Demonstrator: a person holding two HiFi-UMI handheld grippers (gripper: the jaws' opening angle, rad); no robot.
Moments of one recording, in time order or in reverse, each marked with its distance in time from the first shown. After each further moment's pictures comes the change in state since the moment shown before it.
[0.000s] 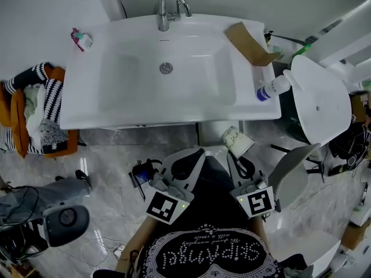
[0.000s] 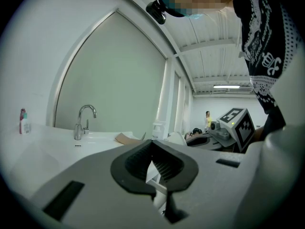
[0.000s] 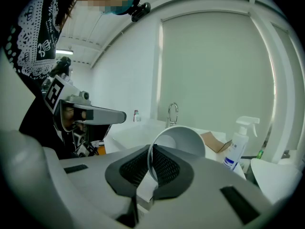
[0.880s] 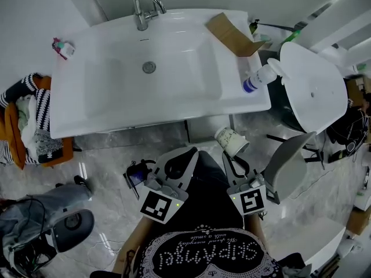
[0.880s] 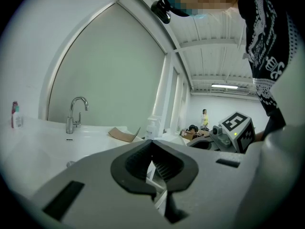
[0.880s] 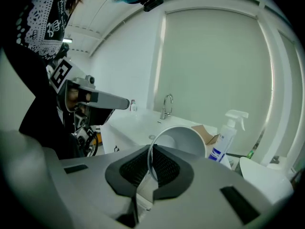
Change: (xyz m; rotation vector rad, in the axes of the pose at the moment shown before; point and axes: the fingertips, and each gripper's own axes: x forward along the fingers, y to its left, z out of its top) left arm 0.025 -0.013 -0.002 -0.106 0.001 -0.022; right arm -0.017 -0.019 -0.038 -0.108 0.112 -0.037
